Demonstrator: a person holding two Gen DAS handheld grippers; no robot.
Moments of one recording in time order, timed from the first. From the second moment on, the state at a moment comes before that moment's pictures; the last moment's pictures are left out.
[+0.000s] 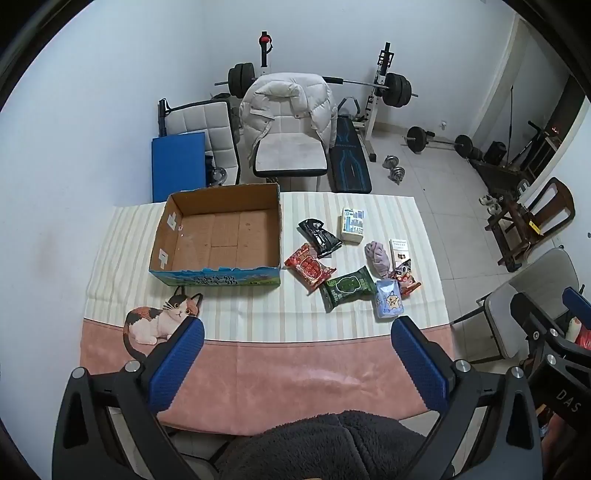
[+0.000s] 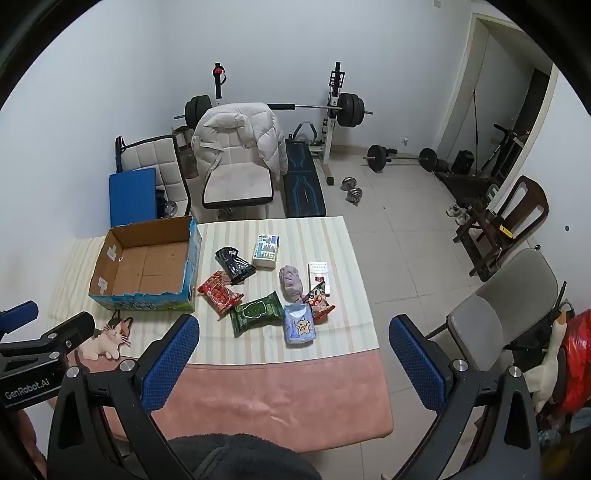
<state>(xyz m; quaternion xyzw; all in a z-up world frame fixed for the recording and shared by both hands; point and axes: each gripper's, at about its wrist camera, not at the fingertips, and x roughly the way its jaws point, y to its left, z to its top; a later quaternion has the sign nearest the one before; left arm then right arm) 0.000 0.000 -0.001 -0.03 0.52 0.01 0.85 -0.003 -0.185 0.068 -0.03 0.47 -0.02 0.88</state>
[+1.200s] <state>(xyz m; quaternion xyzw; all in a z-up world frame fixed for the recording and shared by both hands) -0.001 0.005 0.021 -0.04 0.50 0.02 0.86 -0.005 -0.173 0.092 -0.03 0.45 -0.02 0.89</state>
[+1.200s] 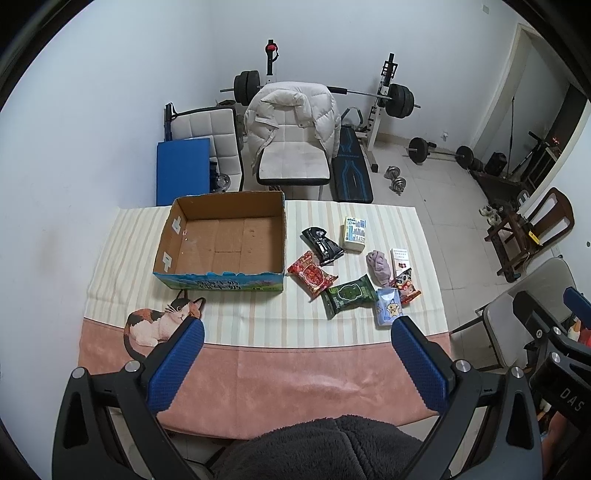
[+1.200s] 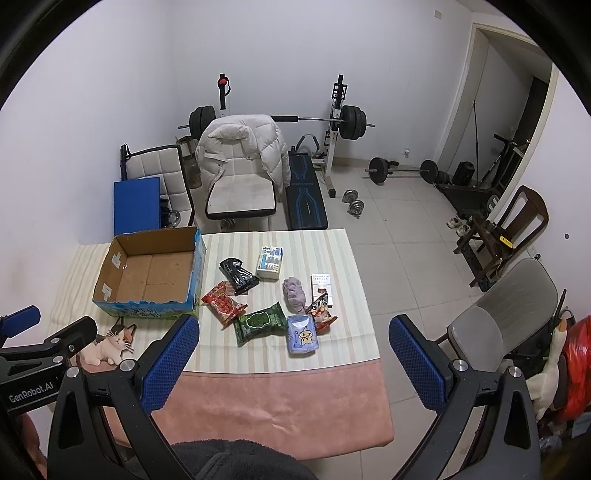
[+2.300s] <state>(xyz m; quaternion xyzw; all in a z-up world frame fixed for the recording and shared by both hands) -0.001 0.011 0.020 -0.04 0.49 0.03 0.87 -0.004 -0.170 0.089 -0.03 0.45 -0.01 0.89</state>
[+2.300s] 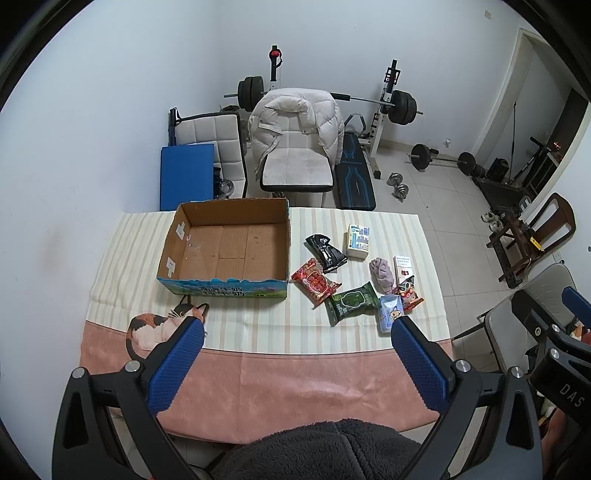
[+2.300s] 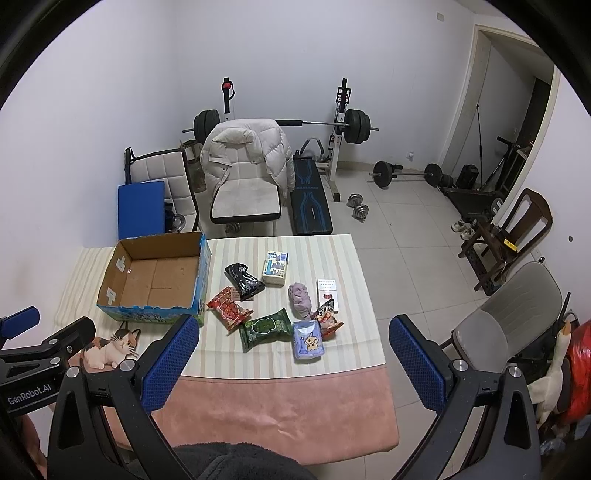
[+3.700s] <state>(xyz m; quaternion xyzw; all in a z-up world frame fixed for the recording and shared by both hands) 0.126 -0.006 -0.055 -0.05 0.56 -0.02 0.83 0.100 -0.222 0.012 0.04 0.51 -0.02 0.86</state>
